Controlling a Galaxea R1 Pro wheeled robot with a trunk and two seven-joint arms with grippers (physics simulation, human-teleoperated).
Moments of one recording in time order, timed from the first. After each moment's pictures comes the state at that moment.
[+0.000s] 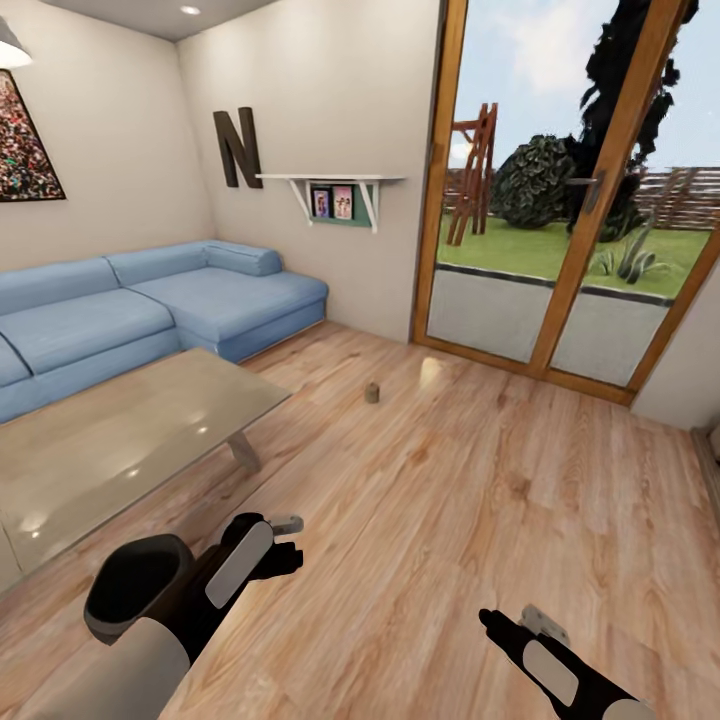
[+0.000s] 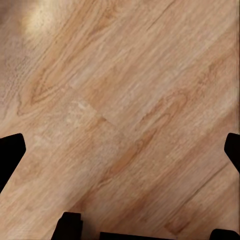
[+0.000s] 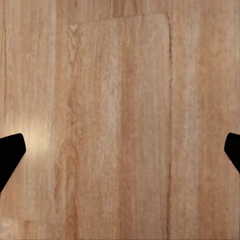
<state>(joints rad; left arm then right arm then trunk) -0.64 0.04 -0.46 -0.94 0.99 0.85 0.75 -0.54 -0.17 0.60 -0.34 -1.26 0.04 -0.14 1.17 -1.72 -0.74</state>
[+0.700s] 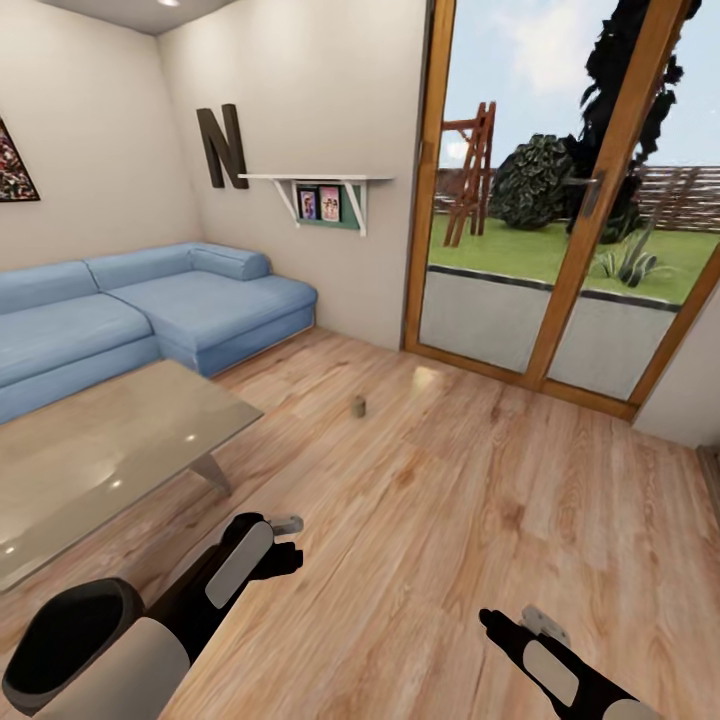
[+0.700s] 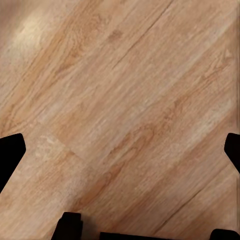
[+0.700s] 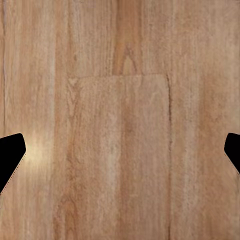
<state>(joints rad) -0.64 0.04 -0.46 -0.94 0.99 0.85 0.75 -0.54 -0.17 0.60 -0.34 -1.26 0.04 -0.14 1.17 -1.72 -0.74</state>
